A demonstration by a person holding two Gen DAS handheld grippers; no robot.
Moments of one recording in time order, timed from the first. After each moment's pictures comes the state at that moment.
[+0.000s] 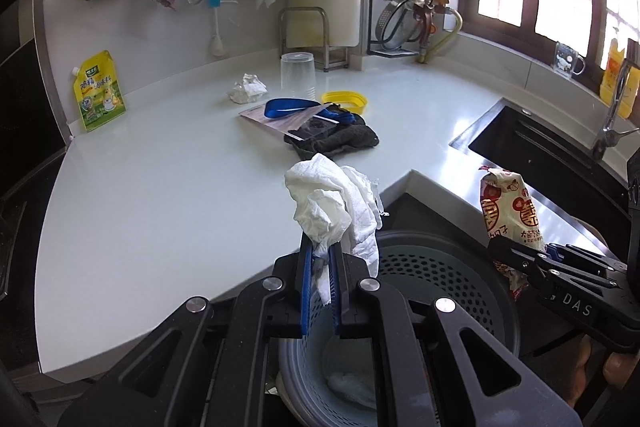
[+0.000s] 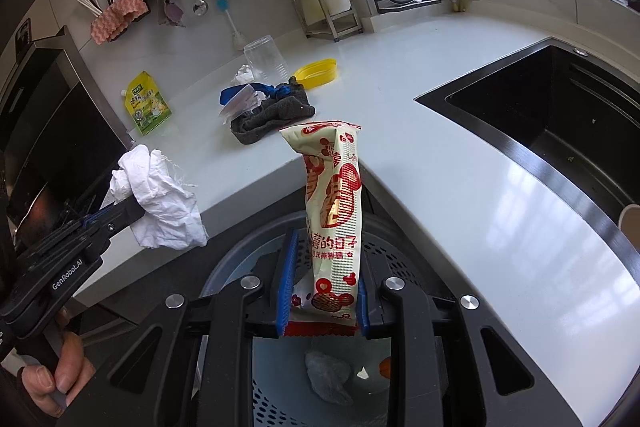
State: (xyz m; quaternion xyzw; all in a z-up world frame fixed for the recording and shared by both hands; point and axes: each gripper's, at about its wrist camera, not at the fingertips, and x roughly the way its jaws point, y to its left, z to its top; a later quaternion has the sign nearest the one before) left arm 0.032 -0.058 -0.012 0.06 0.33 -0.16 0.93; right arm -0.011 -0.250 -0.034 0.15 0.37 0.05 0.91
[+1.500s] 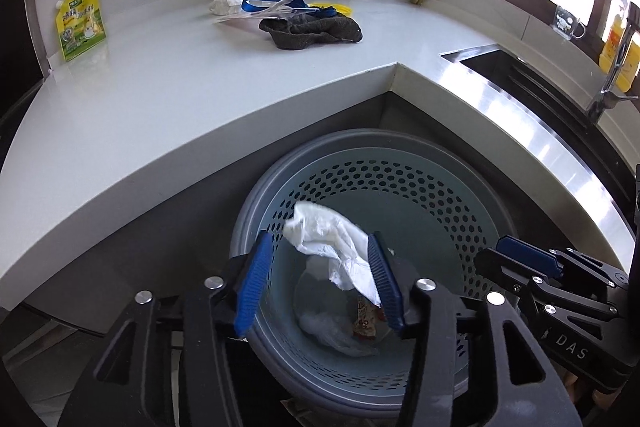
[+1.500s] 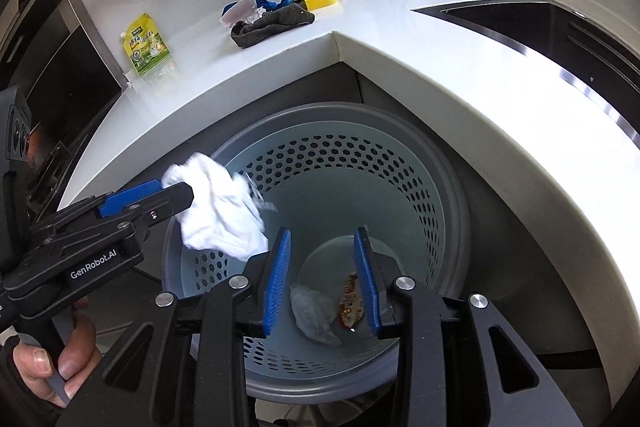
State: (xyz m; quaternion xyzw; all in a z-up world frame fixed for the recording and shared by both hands) left arm 0.011 -0.060 -0.082 0.04 0.42 -0.17 0.89; right arm -0.051 -0.234 -0.092 0.13 0.43 0.05 0.89
